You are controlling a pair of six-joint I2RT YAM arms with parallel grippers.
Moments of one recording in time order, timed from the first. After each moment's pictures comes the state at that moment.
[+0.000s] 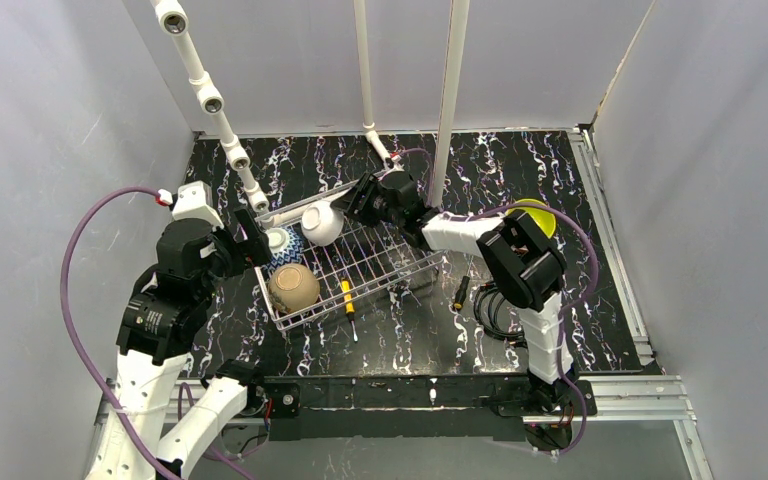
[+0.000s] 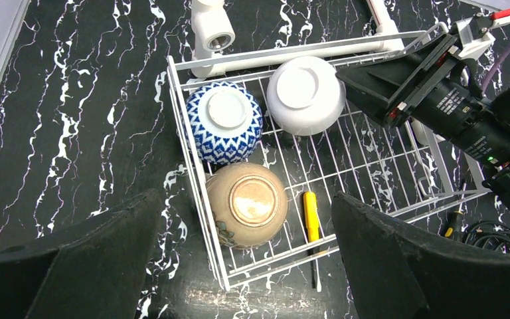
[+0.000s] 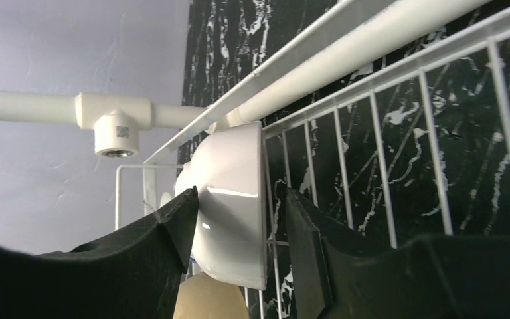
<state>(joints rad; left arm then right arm) -0.28 0.71 1.17 -0.96 -0.27 -0.39 0.75 2.10 1.35 0.44 -0.18 1.09</state>
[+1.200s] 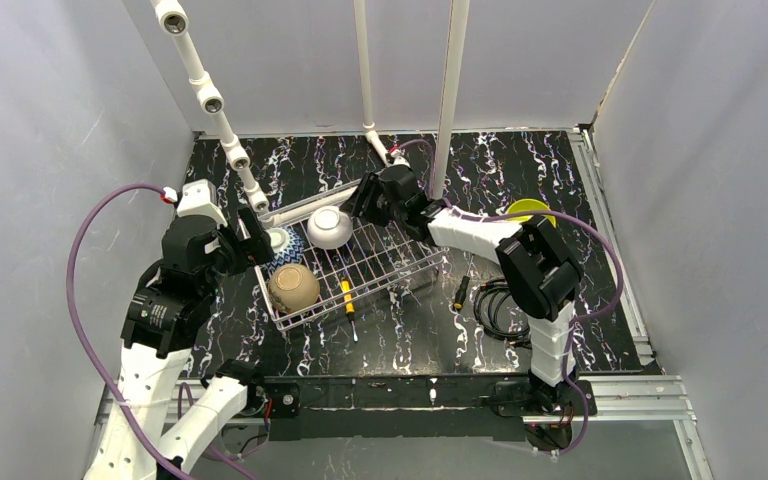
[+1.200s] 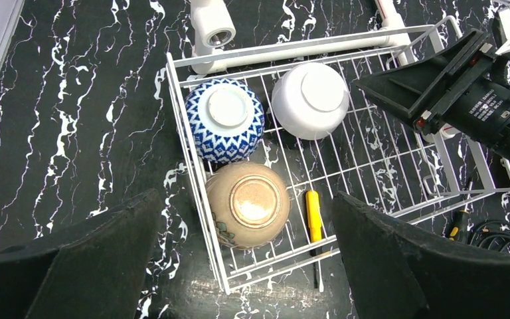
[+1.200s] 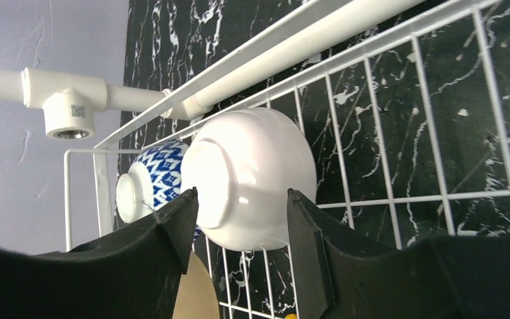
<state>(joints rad) -0.28 0.73 1.15 -0.95 -0.27 -0.39 0.76 1.97 1.36 0.14 -0.05 0.91</state>
